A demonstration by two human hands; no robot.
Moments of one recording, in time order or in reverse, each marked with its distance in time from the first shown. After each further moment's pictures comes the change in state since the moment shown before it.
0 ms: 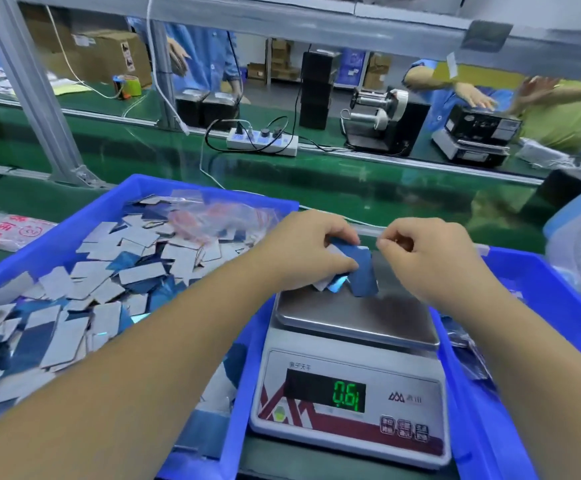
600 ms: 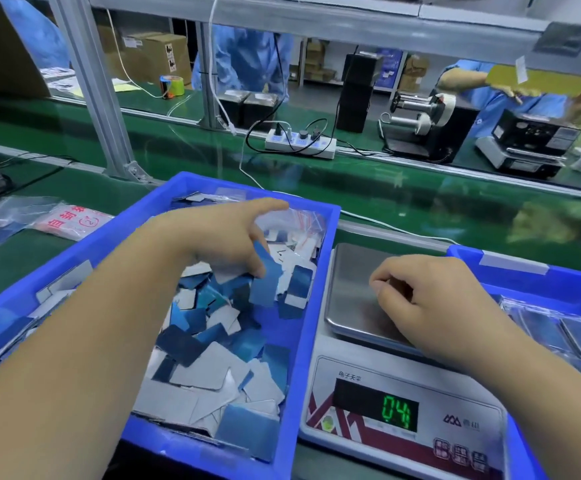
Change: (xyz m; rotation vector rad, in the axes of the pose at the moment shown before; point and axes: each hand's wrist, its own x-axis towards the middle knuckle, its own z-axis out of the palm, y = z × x) left_hand -0.051 -0.065 -0.116 0.130 -0.204 -0.400; right_hand -0.023 -0.045 0.024 -0.016 -0.169 -0.233
